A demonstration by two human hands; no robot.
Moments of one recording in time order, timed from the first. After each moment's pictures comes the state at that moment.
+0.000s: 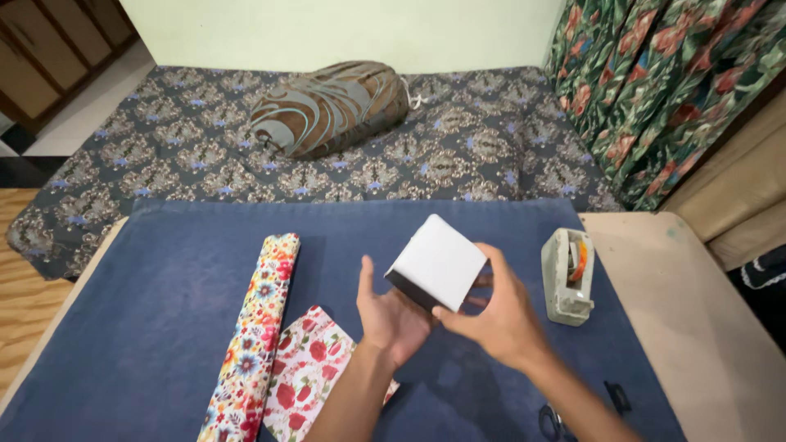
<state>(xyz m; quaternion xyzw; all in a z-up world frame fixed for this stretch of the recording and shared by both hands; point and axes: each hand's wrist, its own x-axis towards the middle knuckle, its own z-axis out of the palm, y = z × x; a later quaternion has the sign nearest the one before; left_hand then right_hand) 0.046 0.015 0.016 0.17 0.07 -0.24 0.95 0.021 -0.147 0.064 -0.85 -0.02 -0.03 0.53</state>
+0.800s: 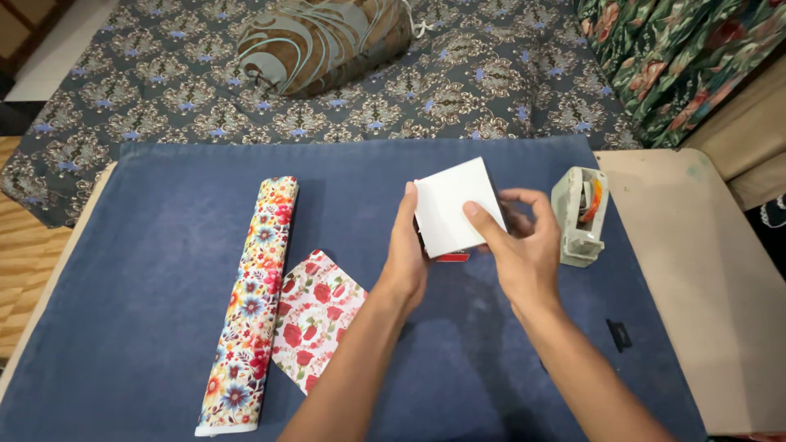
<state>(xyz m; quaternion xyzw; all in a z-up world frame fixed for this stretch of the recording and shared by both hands) 0.054 -0.005 0.017 0.43 0.05 -0.14 0.89 0.019 -0.138 0.052 -0.71 0.08 -0.17 0.68</state>
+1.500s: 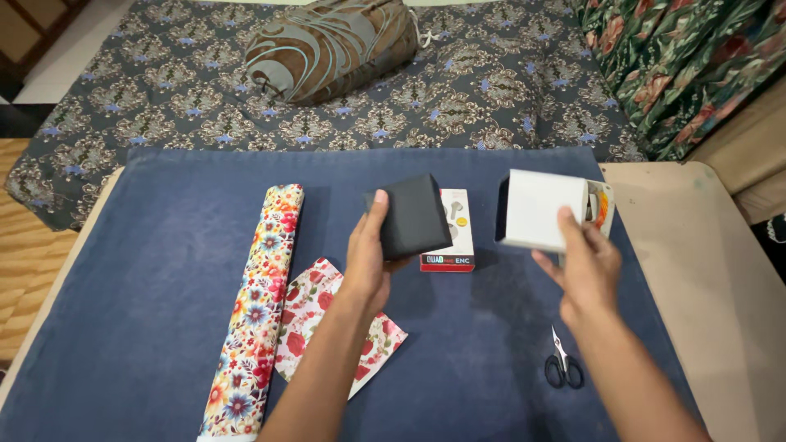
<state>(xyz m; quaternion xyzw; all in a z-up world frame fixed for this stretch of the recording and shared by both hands) 0.060 0.049 0.024 0.52 0.17 -0.11 0.83 0.036 -0.216 0.012 -0.61 0.26 -0.13 0.73</state>
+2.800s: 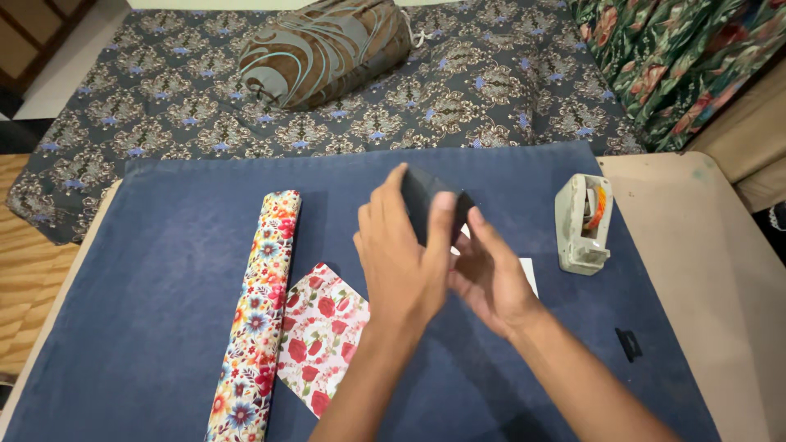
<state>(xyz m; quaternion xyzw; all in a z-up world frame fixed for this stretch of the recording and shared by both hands) 0.017 0.006 0.091 0.84 -0.05 0.30 0.45 0.024 -0.126 0.043 -0.46 0.03 0.16 0.87</state>
